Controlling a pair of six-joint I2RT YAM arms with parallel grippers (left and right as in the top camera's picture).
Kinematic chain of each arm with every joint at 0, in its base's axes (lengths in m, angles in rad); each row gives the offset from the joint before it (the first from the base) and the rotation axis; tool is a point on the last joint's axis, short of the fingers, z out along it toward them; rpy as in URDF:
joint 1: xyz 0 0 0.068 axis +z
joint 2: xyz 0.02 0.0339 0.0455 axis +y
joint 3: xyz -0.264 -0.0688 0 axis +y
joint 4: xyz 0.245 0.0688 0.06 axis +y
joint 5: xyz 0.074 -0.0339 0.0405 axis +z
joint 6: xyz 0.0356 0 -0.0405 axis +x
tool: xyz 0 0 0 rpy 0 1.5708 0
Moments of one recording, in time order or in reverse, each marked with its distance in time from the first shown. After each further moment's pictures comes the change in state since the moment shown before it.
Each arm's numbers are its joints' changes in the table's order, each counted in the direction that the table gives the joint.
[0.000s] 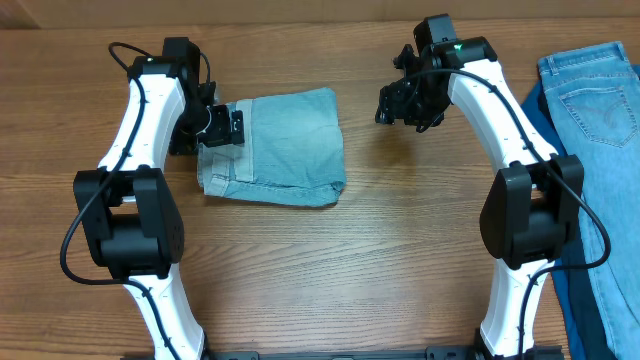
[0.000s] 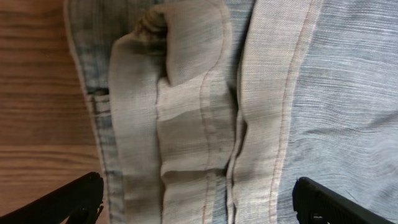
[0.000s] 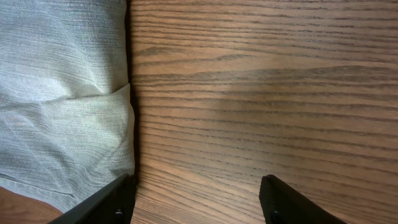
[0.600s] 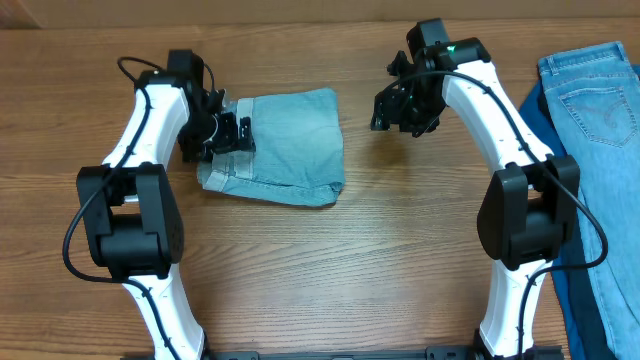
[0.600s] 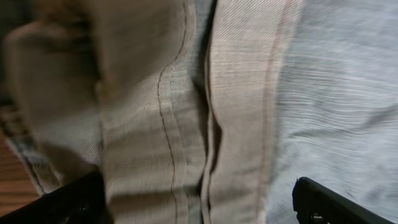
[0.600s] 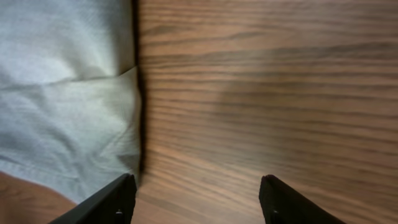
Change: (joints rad) left arm -0.001 0.000 0.130 -0.138 -0.130 0.031; right arm 0.015 0.000 0.000 0.042 0.011 0.003
